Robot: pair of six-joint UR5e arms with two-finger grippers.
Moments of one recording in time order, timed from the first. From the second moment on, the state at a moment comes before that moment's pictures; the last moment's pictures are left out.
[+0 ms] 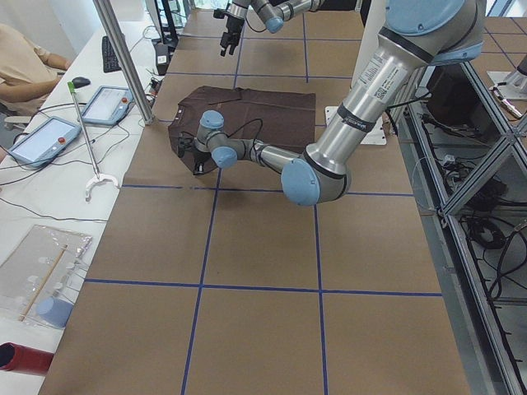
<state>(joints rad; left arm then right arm) -0.84 -2.21 -1.14 -2.22 -1.81 -1.22 0.91 -1.10 1.71 -1.10 2.04 1.48</state>
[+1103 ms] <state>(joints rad) -0.77 -2.43 -1.12 -2.18 -1.87 -1.51 0.91 -1.10 1.71 -1.09 2.05 1.48</state>
